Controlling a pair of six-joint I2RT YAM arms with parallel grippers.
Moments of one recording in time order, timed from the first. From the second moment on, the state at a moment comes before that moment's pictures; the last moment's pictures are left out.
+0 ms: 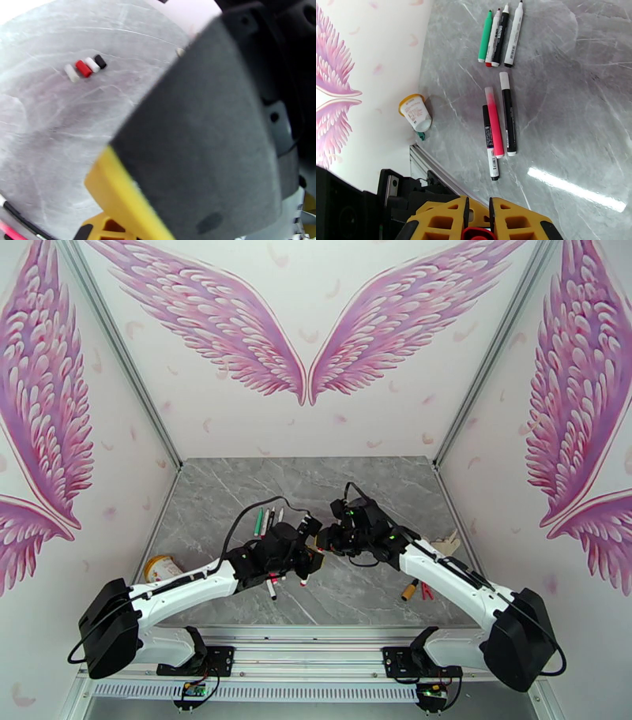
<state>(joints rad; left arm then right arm) -0.93 1.36 0.88 -0.13 0.13 -0.37 0.59 1.30 0.97 -0.40 -0.47 0.82</state>
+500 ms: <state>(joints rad) -0.85 1.33 0.83 -0.01 0.43 -0.40 0.56 1.21 0.90 -0.30 -0.57 0.72</state>
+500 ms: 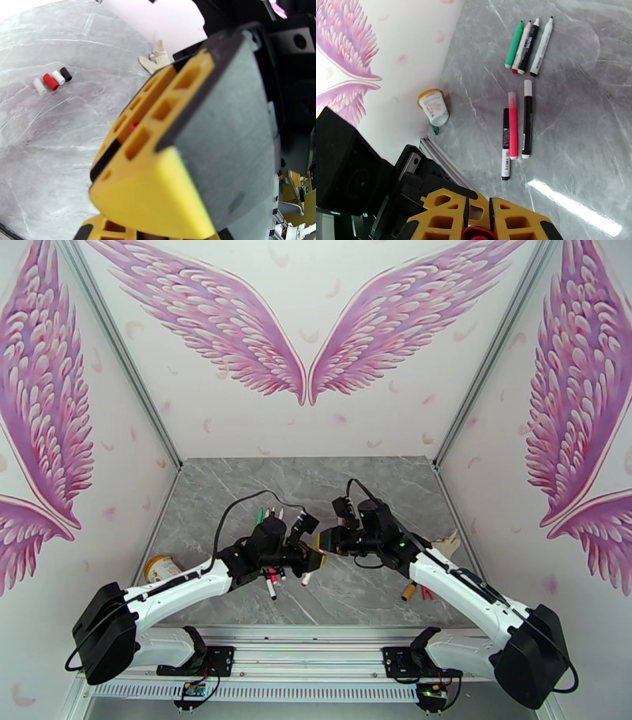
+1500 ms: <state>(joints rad) -0.87 1.23 0.73 -0.15 0.29 -0.43 0.36 1.20 0.88 -0.34 -0.45 0.67</state>
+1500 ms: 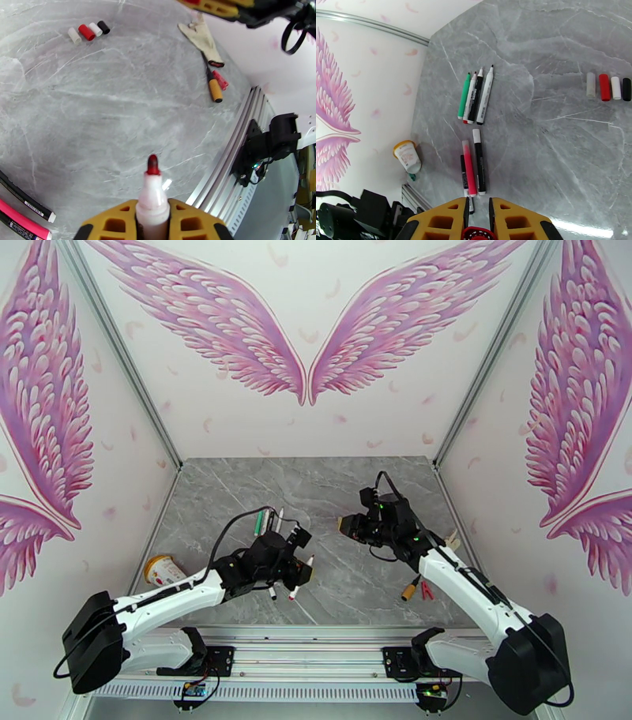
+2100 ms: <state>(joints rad) -0.78 1.18 0.68 -0.01 0.36 -0.53 0.19 1.45 0.99 -0.61 -0.32 0.36</state>
